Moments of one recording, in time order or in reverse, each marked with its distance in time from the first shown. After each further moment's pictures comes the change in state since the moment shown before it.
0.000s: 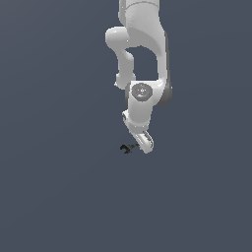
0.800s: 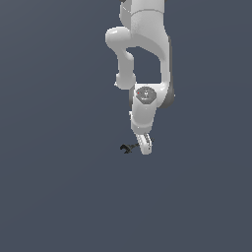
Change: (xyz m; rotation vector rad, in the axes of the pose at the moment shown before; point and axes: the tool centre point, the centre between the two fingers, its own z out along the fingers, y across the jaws) arm -0.017 0.000 0.020 0.004 0.004 0.238
